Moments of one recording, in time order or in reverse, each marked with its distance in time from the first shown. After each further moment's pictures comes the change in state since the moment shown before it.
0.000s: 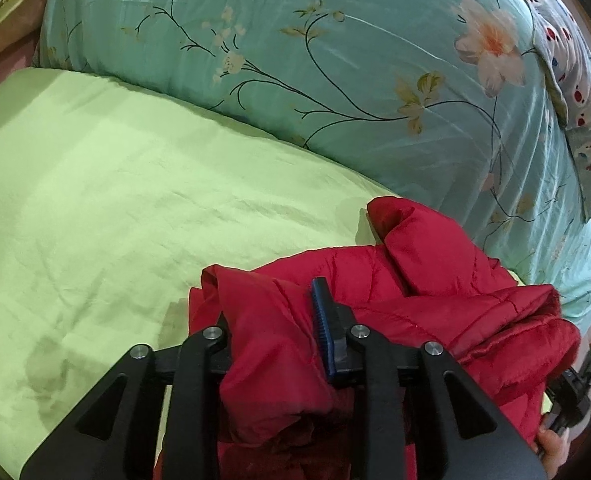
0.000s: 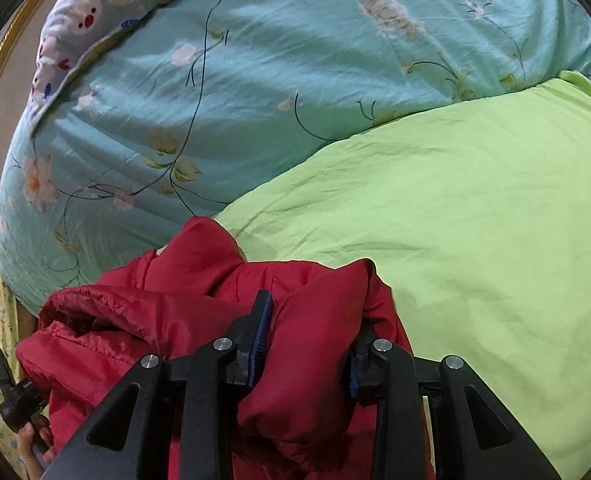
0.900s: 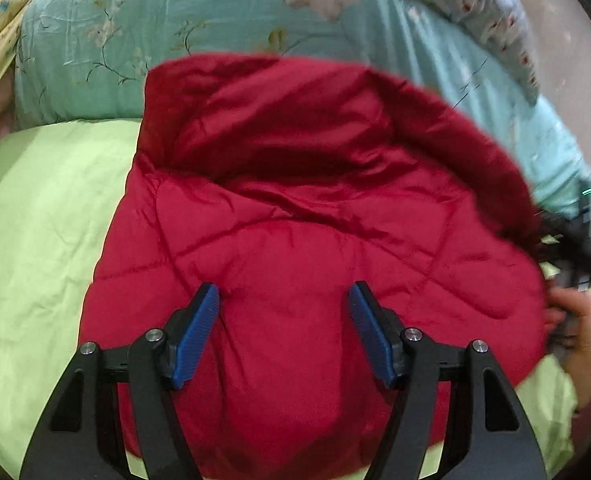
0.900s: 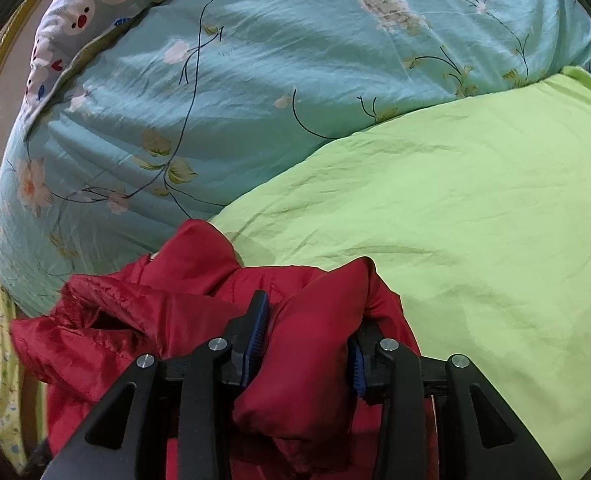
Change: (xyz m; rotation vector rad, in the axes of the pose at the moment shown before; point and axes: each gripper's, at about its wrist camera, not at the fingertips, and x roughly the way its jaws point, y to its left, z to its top) left arm -0.057 -0.073 -0.092 0.317 -0.021 0.027; right arm -0.002 -0.003 0.004 0.053 0.005 0.012
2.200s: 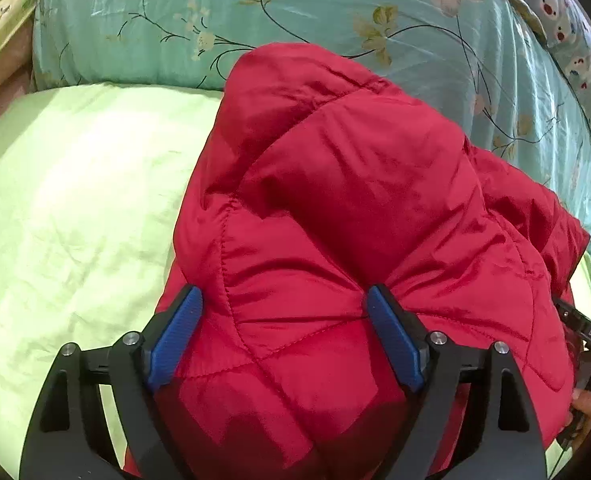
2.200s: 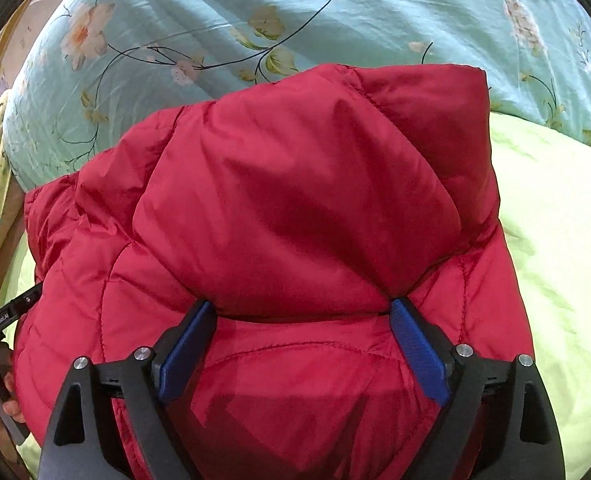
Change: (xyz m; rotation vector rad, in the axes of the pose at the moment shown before) left arm 0.053 0.071 0.050 -0.142 0.069 0.069; right arm 0.027 0.077 -0.041 -0.372 0.188 -0.041
